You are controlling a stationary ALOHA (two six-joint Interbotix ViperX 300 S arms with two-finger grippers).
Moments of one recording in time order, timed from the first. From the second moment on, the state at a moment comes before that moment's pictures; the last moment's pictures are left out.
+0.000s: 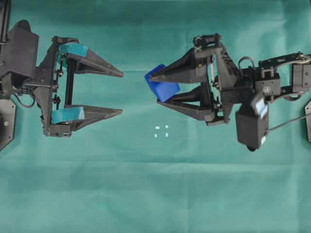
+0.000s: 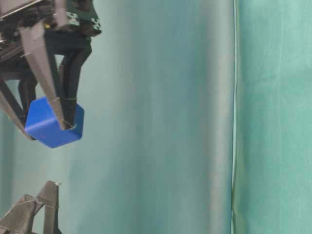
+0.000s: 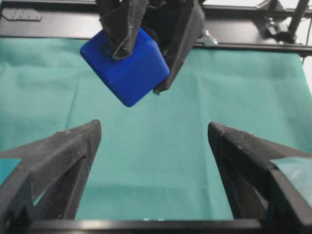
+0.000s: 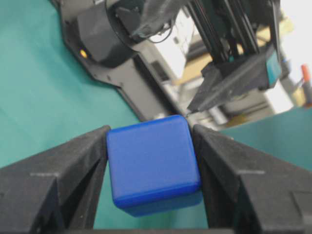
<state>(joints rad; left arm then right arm) -0.01 -0.55 0.73 0.00 0.00 -0.03 -0.05 -0.29 0.56 -0.76 -0.11 0.00</state>
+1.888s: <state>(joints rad) -0.01 -0.55 0.73 0.00 0.00 -0.02 -0.04 -0.33 0.56 -0.74 -0.05 0.66</state>
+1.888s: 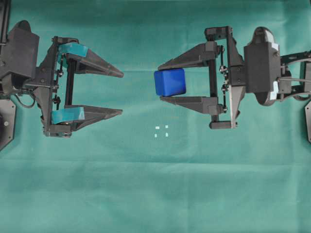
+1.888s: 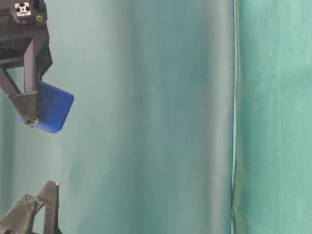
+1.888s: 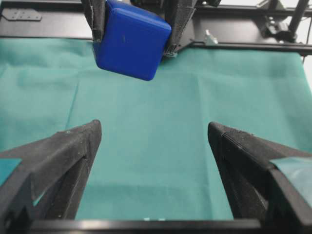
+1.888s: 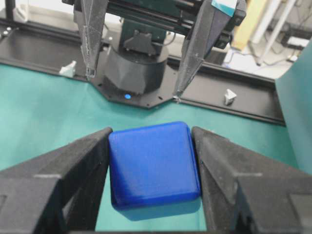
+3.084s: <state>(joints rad) -0.01 -0.55 0.73 0.00 0.00 -0.03 -0.02 -0.33 0.56 -0.74 0.07 0.71</state>
